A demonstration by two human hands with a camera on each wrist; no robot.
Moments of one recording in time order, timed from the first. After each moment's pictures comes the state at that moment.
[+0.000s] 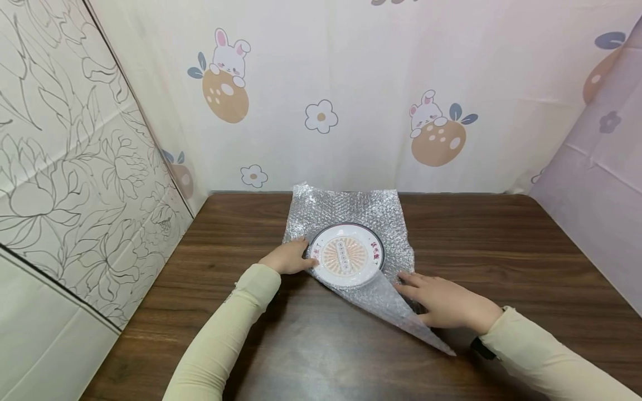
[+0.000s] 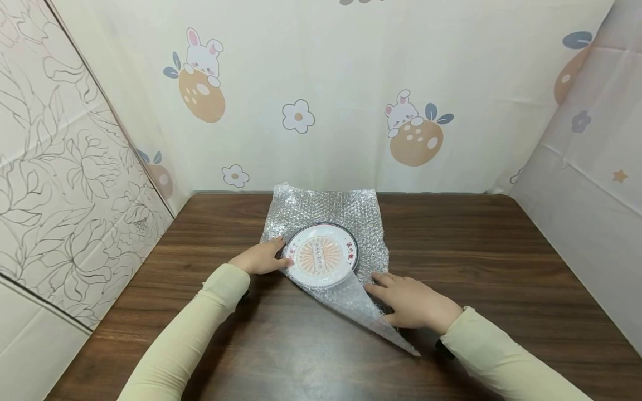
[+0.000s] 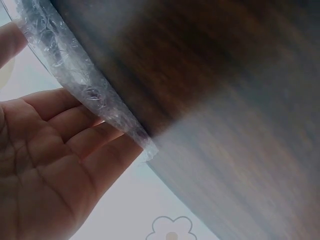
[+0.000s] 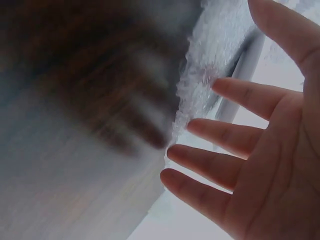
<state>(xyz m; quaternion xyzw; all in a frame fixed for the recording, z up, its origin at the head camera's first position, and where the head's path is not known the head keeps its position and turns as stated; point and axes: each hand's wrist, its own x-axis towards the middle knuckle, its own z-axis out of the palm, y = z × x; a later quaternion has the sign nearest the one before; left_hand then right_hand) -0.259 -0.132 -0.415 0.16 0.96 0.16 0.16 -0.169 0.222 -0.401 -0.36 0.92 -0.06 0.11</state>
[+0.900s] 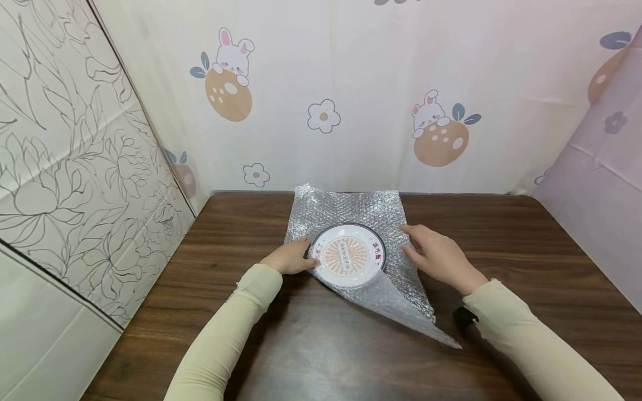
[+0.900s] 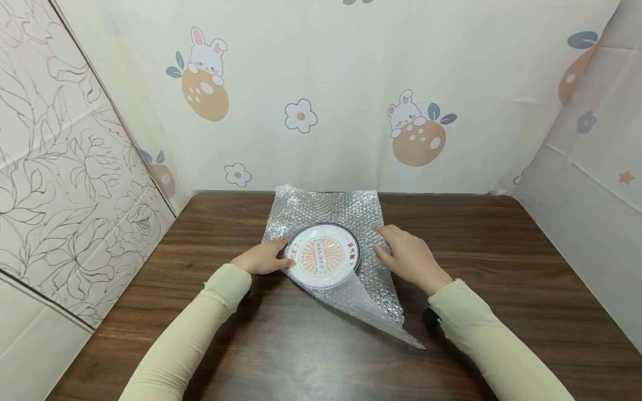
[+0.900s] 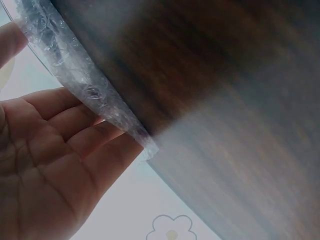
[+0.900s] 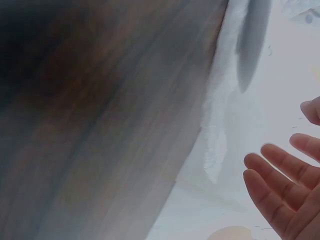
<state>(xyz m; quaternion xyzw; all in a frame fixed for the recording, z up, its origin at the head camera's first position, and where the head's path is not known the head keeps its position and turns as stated) -0.260 -0.132 -0.418 0.15 0.96 0.15 0.16 -0.237 0.220 -0.402 -0.27 0.94 -0.16 -0.15</state>
